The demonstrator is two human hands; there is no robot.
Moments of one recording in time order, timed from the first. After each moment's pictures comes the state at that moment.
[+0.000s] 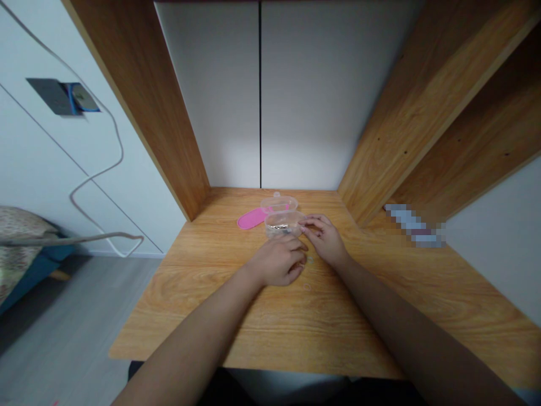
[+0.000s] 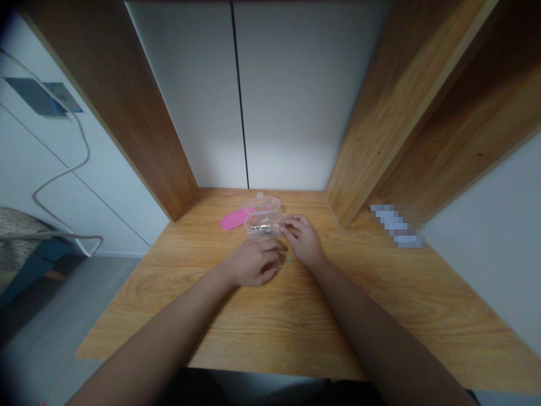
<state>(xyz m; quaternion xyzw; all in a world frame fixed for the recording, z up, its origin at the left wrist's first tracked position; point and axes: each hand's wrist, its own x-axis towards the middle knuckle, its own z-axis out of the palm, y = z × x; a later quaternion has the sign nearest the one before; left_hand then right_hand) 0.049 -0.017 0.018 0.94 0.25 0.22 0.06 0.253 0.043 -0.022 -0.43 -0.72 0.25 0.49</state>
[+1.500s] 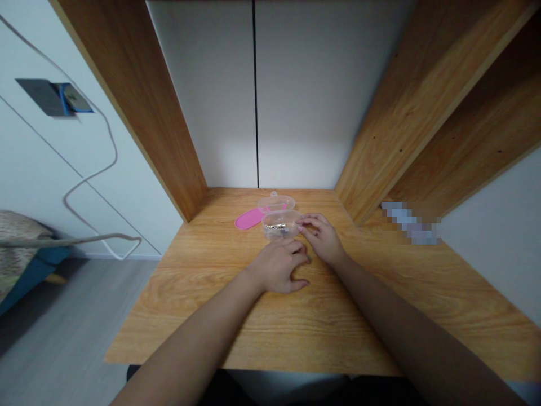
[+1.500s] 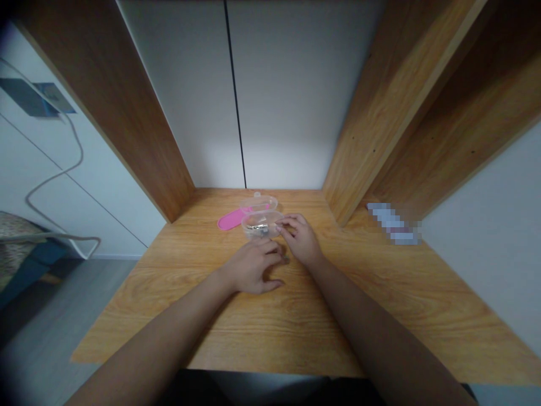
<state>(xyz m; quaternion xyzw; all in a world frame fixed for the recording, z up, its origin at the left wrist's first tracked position) 0.057 -0.026 0.021 0.94 0.28 0.18 0.07 0.253 0.043 -0.022 -0.43 -0.72 0.26 0.48</state>
